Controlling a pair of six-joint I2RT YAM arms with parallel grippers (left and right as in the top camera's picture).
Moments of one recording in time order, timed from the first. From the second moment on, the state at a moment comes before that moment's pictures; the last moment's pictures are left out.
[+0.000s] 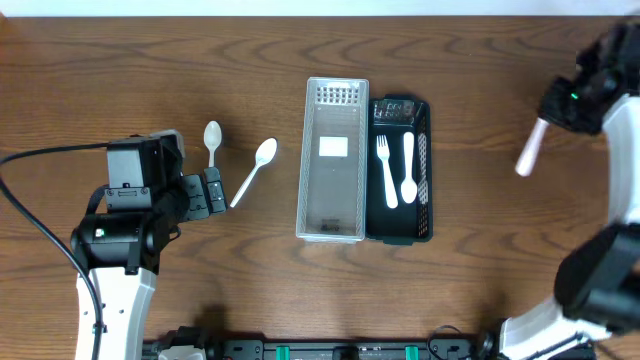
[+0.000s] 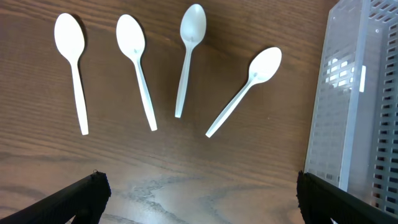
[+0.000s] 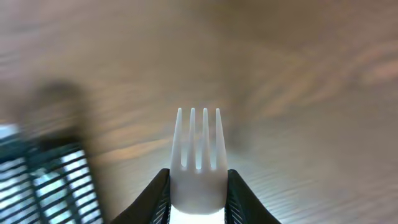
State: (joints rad) left arm 0.02 1.04 1.02 -0.97 0.04 -0.17; right arm -0.25 1.77 1.64 -0.99 -0.14 0.18
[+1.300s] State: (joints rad) left arm 0.02 1.04 1.02 -1.00 0.04 -0.17; right arm 0.34 2.09 1.64 -1.07 -0.09 0.43
